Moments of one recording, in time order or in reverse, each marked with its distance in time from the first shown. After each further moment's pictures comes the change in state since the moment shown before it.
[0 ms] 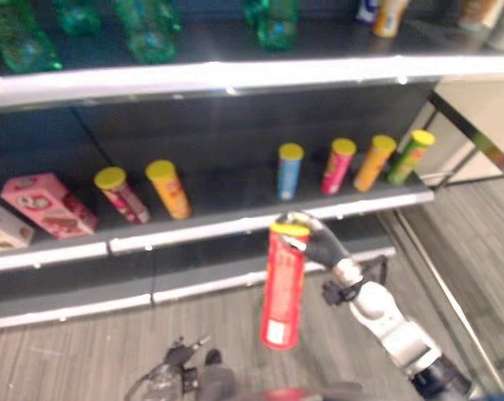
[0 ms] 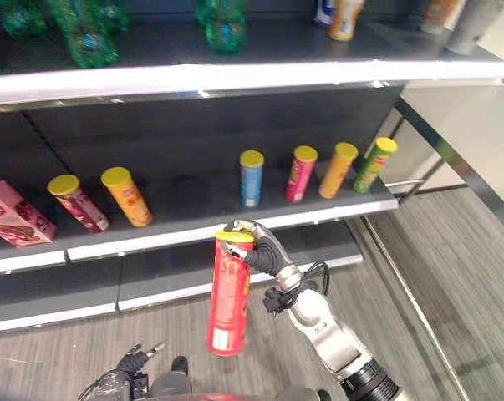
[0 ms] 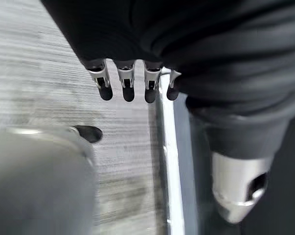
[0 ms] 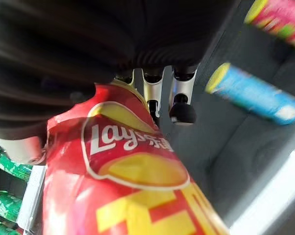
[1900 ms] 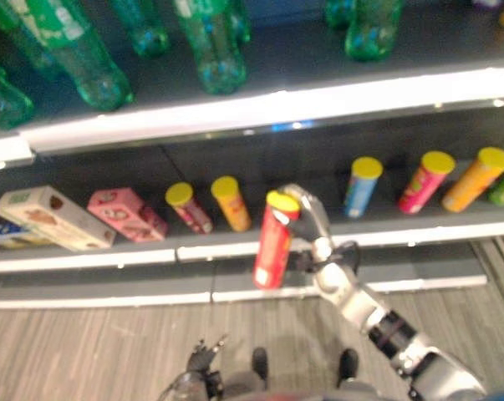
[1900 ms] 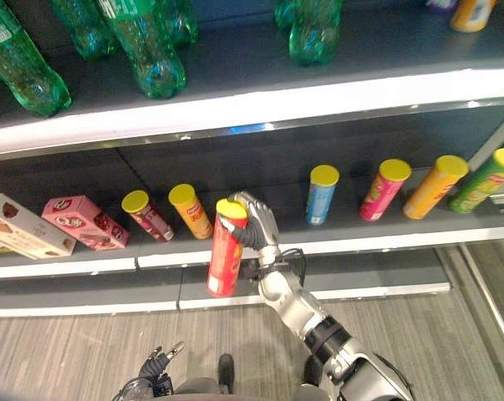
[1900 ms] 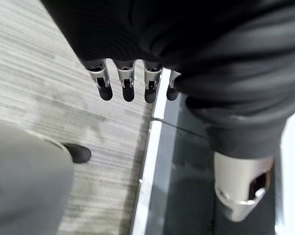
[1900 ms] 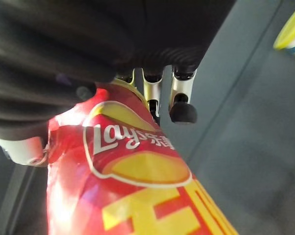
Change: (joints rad) left arm 0.058 -0.112 -0.042 -0.062 -0.169 -0.058 0.074; right arm -0.363 0.126 0.110 0.485 -0.233 -0.040 -0.571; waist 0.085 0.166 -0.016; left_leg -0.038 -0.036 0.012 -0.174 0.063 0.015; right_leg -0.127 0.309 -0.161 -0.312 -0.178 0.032
